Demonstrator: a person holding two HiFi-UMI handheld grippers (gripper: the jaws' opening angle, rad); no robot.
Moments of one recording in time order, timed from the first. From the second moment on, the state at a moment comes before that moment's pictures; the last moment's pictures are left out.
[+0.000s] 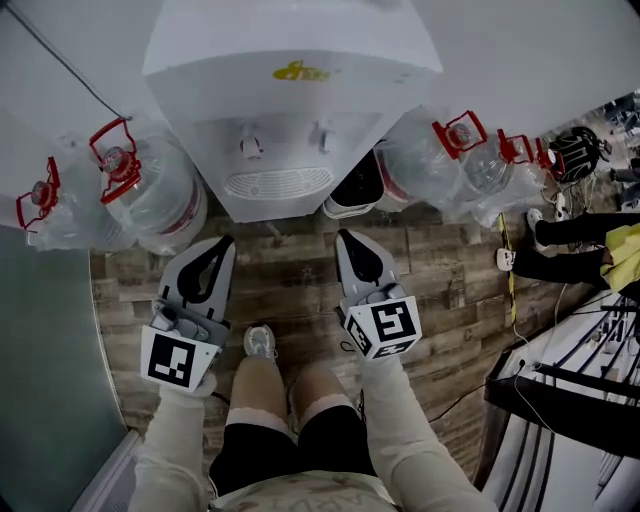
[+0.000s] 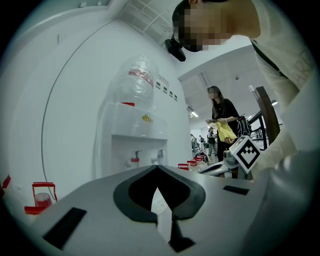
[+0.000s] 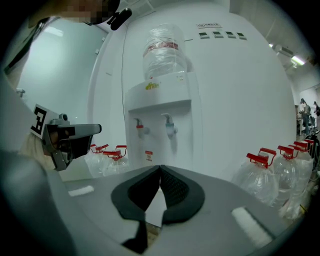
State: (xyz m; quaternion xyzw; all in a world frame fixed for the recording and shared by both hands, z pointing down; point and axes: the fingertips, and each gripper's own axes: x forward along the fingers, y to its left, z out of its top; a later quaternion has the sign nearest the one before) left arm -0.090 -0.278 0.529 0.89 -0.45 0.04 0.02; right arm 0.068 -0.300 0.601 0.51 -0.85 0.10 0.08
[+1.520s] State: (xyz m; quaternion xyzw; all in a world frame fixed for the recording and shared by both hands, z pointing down) left arm -0.090 -0.281 0.736 0.90 -0.42 0.00 -0.07; right arm 0.104 -0.416 0.862 0.49 -0.86 0.12 0.07
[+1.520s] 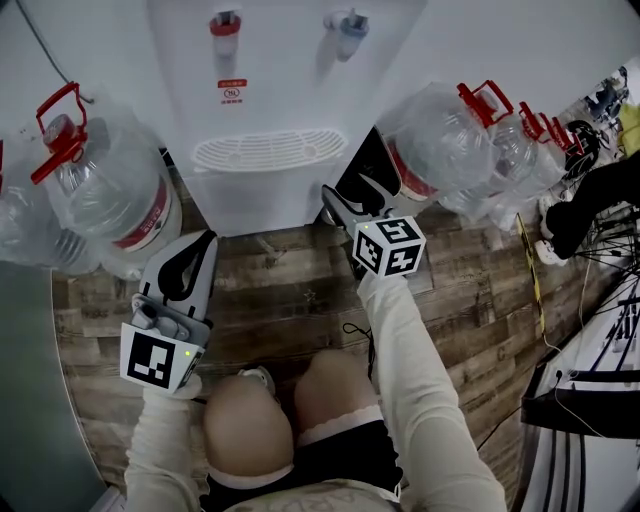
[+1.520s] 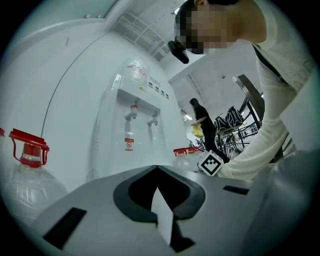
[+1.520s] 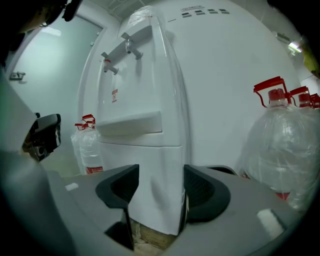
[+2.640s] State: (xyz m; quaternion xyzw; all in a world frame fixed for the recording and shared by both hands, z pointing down) left arm -0.102 -0.291 0.749 0.90 -0.43 0.02 -0.07; right arm 0.090 -0.445 0.865 0.48 -0.87 0.13 0.08
